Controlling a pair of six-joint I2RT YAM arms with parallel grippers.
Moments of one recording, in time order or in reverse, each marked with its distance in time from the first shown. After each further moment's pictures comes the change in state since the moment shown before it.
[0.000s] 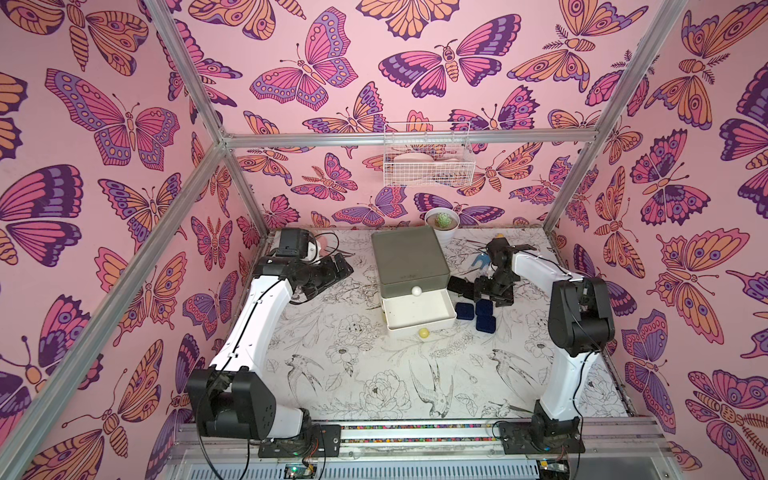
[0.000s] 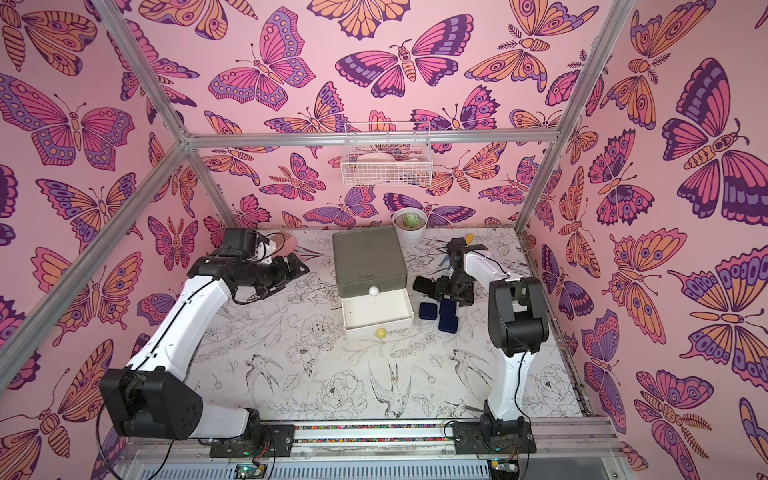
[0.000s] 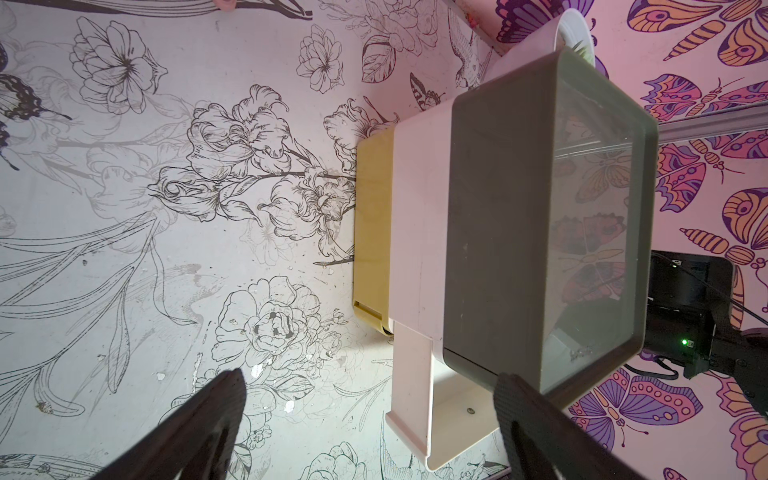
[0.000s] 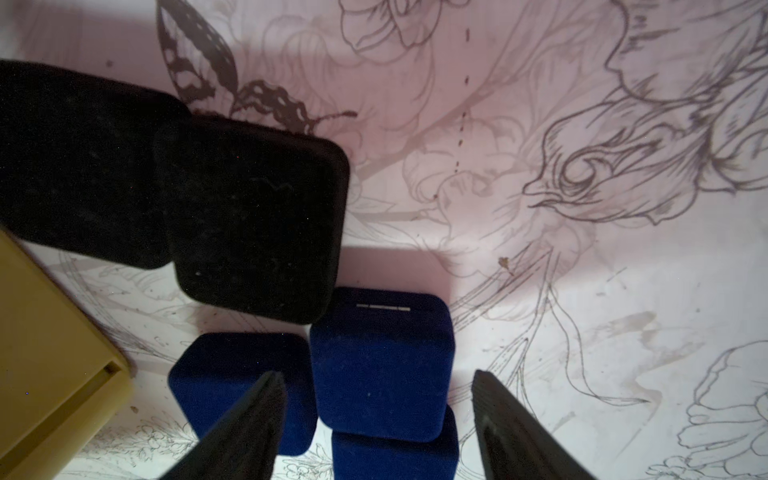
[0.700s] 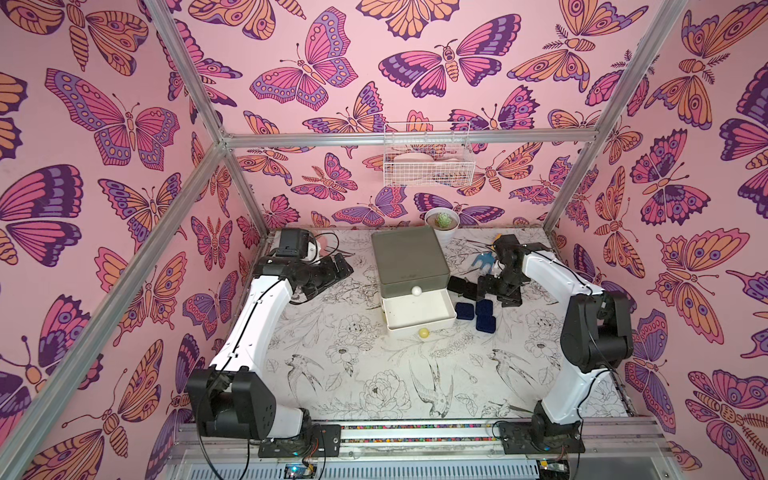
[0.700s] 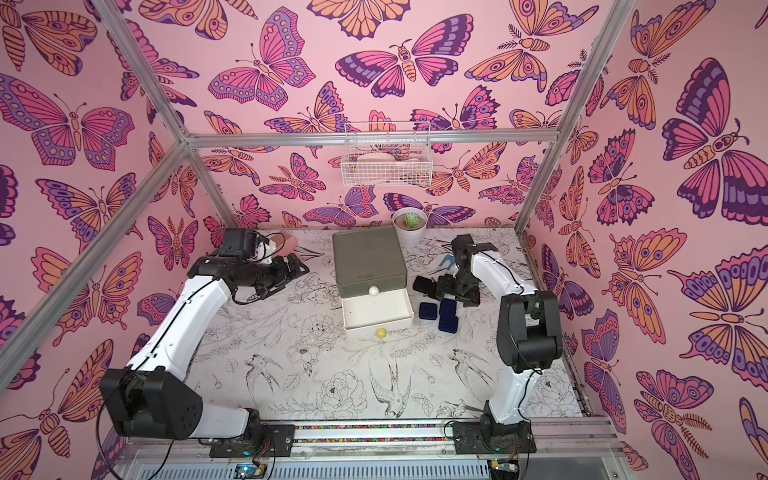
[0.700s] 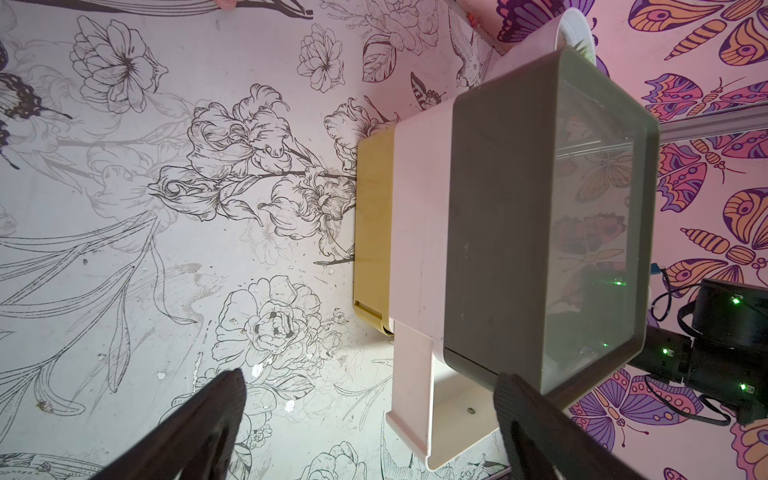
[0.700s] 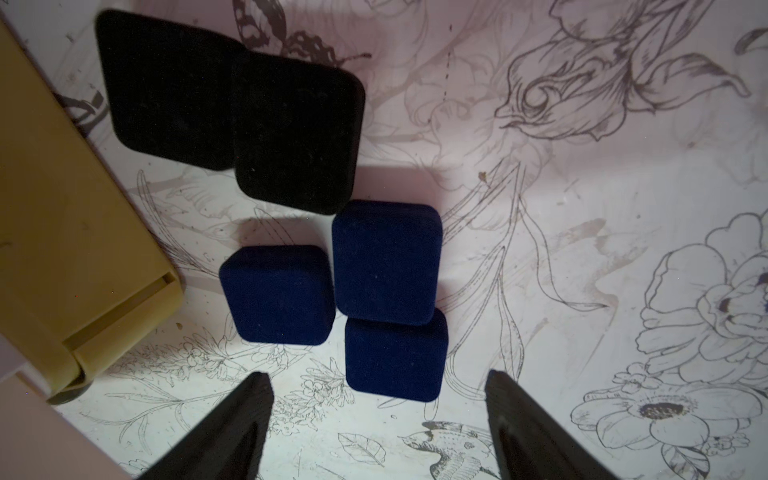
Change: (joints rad) left arm 0.000 0.000 0.000 0.000 0.000 0.000; right arm 0.000 -0.137 -0.029 -0.066 -0.032 -0.001
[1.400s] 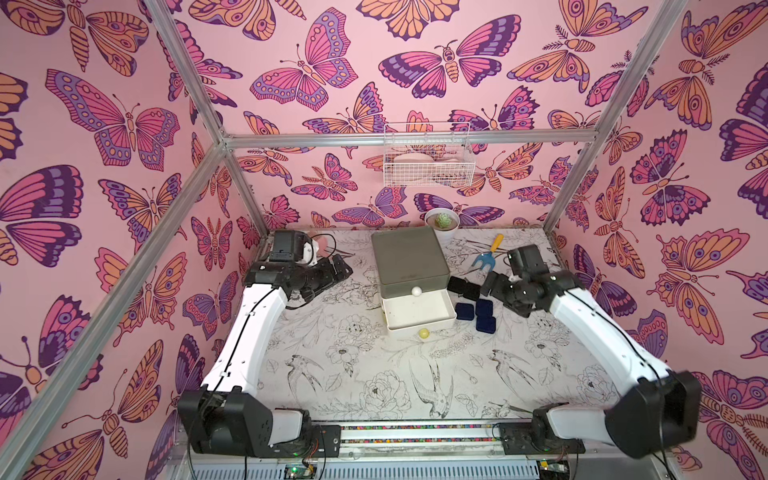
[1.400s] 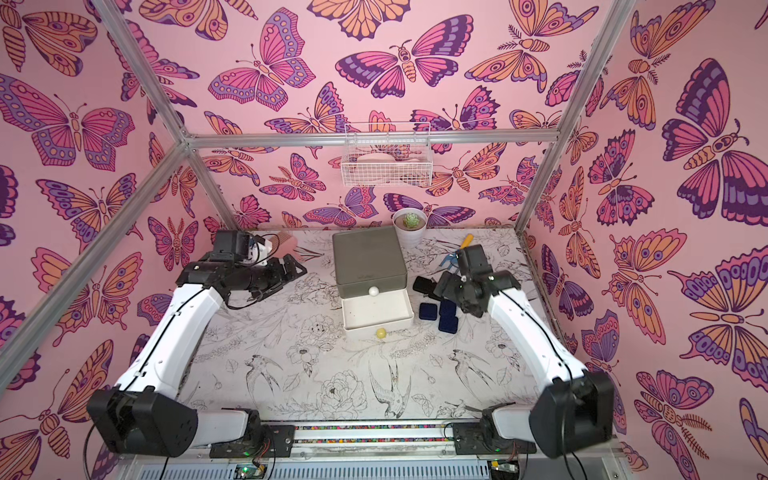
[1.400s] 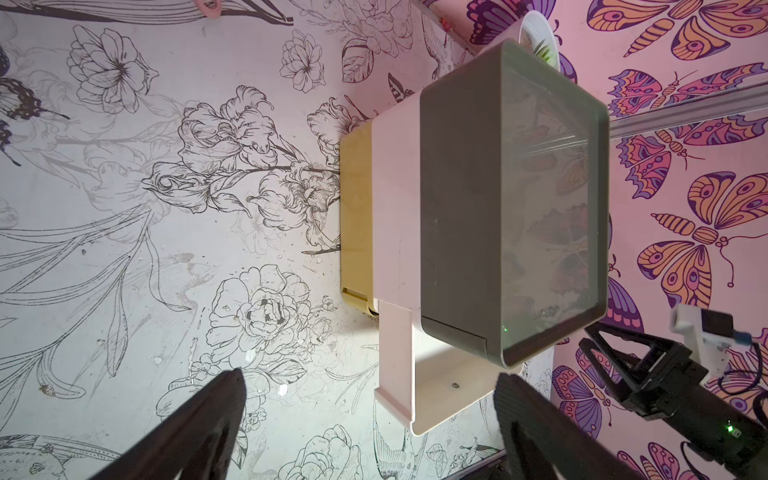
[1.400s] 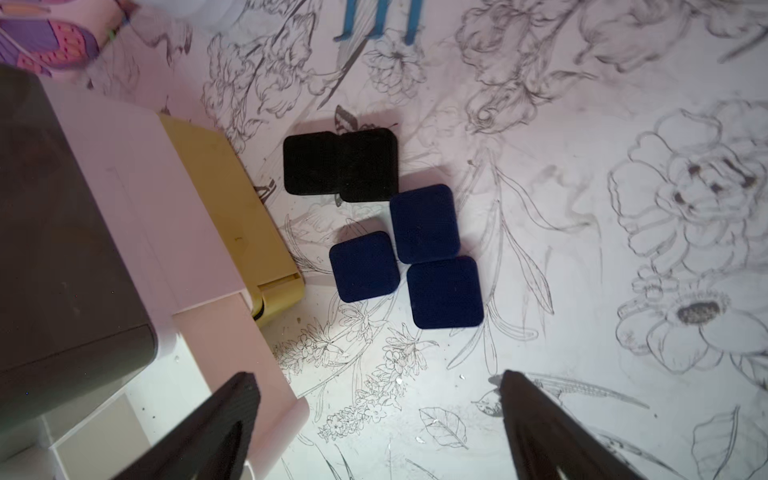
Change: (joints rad) left arm 0.002 -0.074 -0.003 -0.029 0.023 0.006; right arm 0.097 -0.434 -0.207 0.133 0.072 0.299
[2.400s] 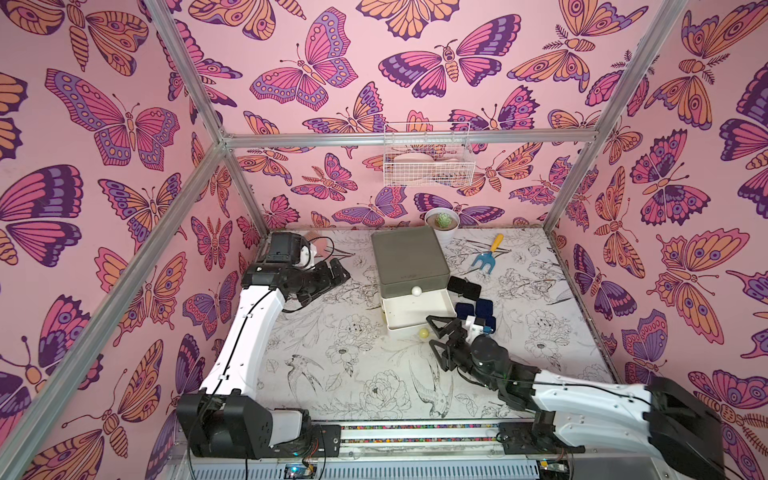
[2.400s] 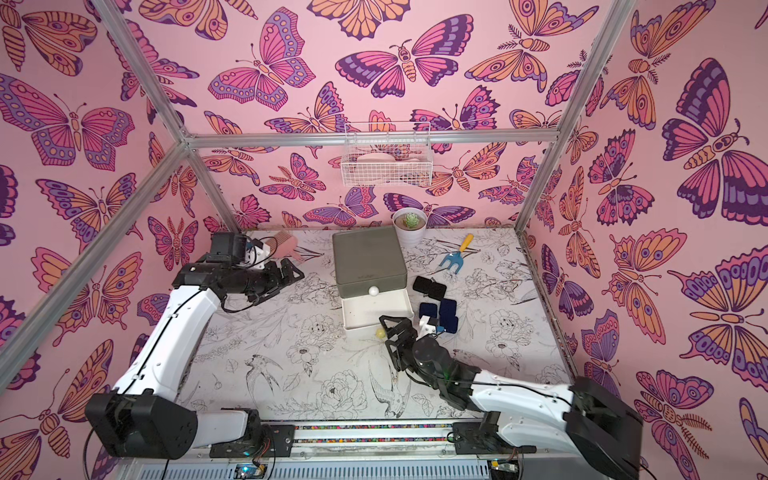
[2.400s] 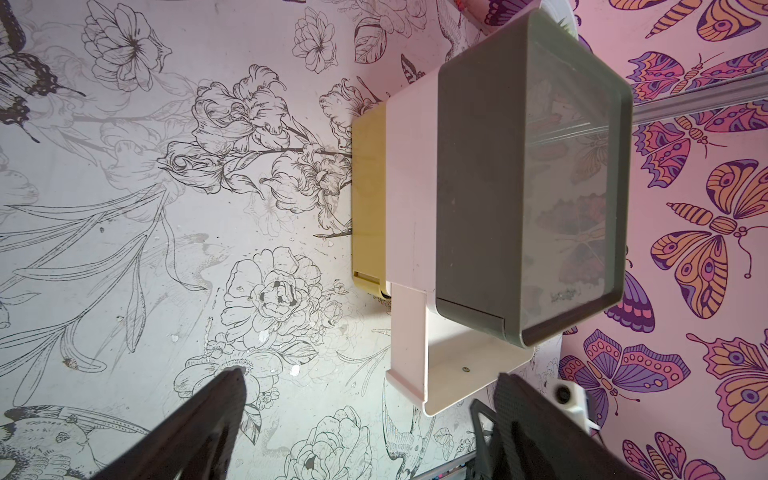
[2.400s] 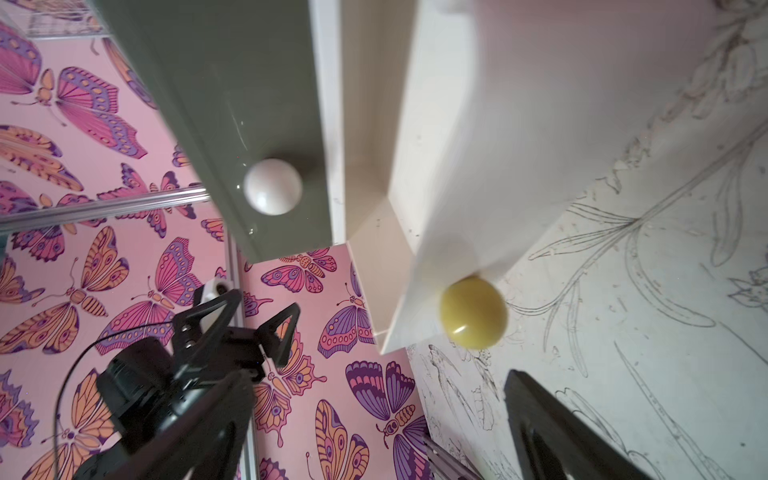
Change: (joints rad) left arm 0.023 -0.018 -0.008 -0.062 0.010 0.040; right arm 0.784 -0.440 -0.859 1.248 0.339 1.061
